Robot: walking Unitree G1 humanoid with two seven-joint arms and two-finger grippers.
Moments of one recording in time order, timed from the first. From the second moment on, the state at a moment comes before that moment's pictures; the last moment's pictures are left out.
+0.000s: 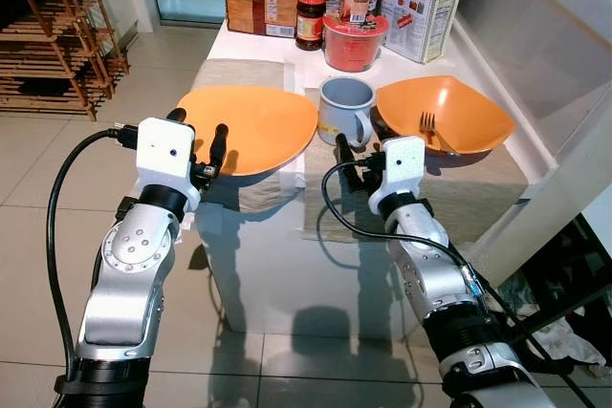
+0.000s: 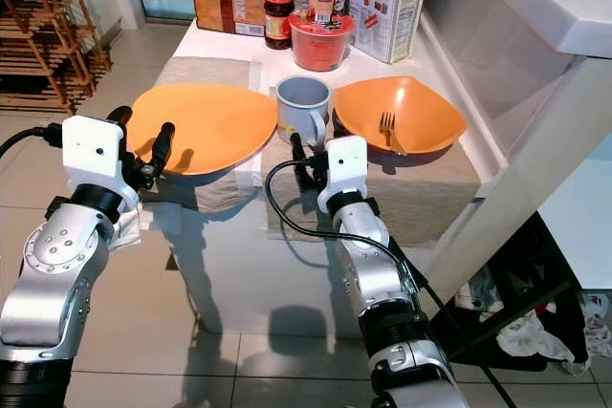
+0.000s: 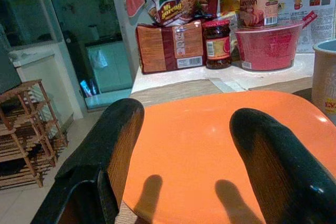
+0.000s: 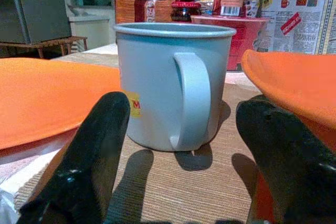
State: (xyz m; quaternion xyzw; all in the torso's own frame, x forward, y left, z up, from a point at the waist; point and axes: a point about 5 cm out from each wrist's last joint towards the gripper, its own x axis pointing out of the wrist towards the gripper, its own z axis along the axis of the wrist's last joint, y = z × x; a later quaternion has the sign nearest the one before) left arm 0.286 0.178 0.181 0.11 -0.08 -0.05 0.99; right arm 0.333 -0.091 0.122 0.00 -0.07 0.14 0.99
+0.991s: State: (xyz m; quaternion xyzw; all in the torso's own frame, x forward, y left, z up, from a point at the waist) left arm 0.306 0.163 0.181 0.09 -0.09 -0.07 0.99; right arm 0.334 -0.099 0.124 -0.02 -0.08 0.13 0.99
